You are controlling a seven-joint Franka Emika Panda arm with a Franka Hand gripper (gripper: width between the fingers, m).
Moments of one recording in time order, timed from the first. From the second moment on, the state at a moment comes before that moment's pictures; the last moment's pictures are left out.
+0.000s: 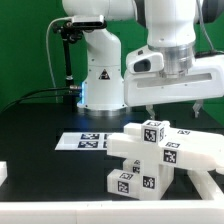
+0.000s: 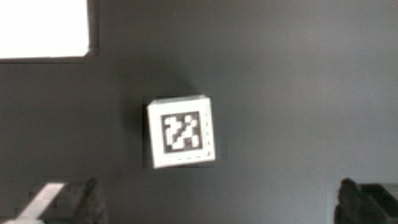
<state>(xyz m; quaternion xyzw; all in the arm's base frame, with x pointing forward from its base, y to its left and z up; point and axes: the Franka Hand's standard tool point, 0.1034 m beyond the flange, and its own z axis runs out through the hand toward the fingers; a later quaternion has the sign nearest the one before) 0.437 0.133 0.080 -0.99 0.04 0.10 0.07</state>
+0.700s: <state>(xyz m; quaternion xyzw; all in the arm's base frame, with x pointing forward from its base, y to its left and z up) 0.431 0.123 0.051 -1.00 0.04 0.07 0.05</state>
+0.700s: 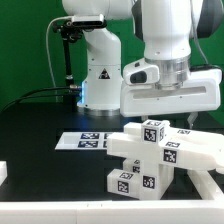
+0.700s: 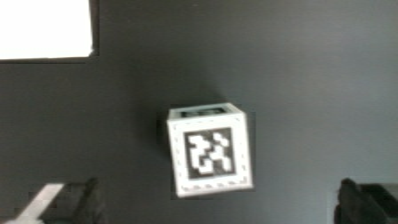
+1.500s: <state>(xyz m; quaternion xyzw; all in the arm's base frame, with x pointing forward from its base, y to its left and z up) 0.419 0.126 0.019 -1.00 0.06 0.04 0.03</state>
